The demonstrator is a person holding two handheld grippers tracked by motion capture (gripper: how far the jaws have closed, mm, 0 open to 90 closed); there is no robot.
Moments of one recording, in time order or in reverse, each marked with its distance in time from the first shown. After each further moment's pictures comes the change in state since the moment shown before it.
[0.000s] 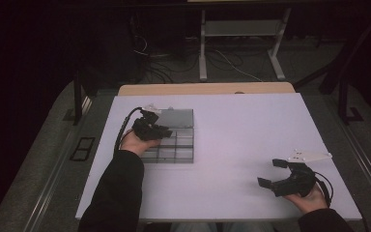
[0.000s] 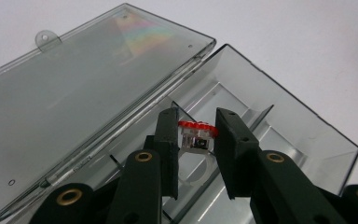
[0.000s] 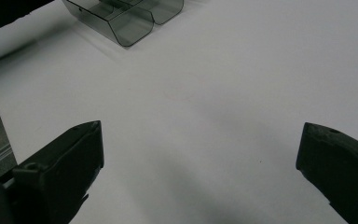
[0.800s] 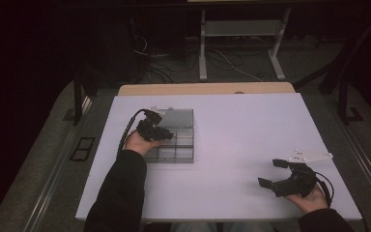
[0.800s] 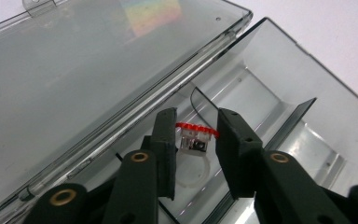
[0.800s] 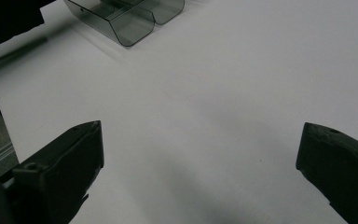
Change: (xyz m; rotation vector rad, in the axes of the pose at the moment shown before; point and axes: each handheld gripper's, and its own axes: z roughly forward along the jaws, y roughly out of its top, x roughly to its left) left arm 0.011 -0.003 0.023 0.062 0.004 -0.044; right arm -0.001 0.000 -0.001 -0.001 0.006 -0.001
